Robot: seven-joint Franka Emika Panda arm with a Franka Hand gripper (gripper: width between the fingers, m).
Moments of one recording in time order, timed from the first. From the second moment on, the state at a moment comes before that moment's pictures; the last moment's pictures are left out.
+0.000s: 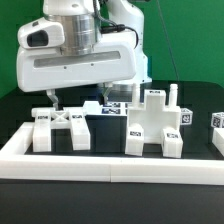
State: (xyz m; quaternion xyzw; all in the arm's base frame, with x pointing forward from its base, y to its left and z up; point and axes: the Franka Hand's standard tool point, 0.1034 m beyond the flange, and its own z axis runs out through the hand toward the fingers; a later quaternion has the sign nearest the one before) arm 0.534 -0.118 0.069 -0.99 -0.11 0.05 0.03
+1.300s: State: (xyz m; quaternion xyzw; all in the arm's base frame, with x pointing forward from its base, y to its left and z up) arm 0.517 -0.108 0.037 -0.99 -0.15 0.01 0.01
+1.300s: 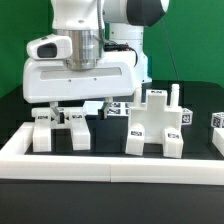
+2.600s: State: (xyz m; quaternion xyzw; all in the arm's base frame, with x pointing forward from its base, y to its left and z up) arm 0.517 -0.113 0.034 -0.99 -0.14 0.01 0.01
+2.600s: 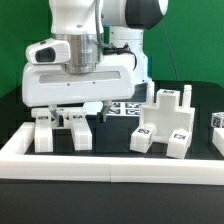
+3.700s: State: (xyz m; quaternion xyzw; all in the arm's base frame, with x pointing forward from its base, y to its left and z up) arm 0.513 -0.107 0.005 -0.99 -0.15 0.03 0.01
